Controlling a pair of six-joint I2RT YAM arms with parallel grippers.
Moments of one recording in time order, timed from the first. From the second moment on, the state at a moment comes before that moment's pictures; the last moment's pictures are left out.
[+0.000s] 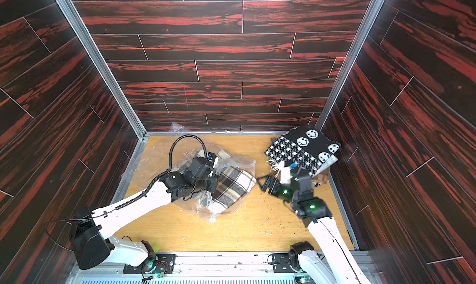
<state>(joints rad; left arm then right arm) -0.80 1.43 1.18 -0.57 -0.14 -0.37 0.33 0.82 0.72 -0.52 -0.42 0.70</state>
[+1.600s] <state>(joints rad) -0.89 1.44 1.14 -0.49 -0.10 -0.32 0.66 1.43 0.46 0.26 -0.39 1.24</state>
